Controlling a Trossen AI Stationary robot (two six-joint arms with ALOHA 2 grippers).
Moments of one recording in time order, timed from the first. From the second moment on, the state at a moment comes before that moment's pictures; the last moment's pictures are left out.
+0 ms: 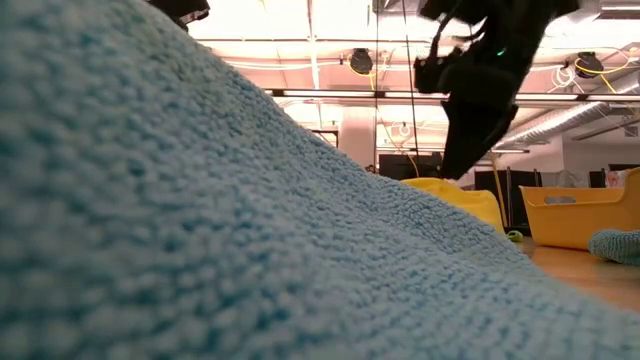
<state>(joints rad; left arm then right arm) -0.22 1.07 0.71 -0.36 -0.64 -0.18 0.15 1.51 0.97 -0.69 0.28 0.61</state>
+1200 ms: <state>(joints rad) -0.22 1.07 0.71 -0.31 -0.57 -0.18 0.00 1.52 0.63 0.01 -0.04 0.43</state>
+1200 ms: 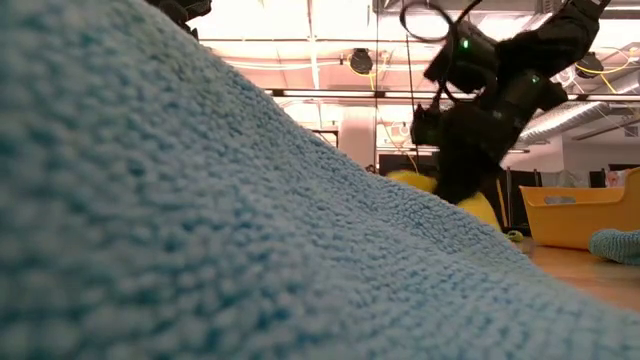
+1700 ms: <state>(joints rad) -0.22 1.11 0.71 -0.16 -0.41 -0.13 0.24 1.52 0.73 0.44 0.01 0.26</state>
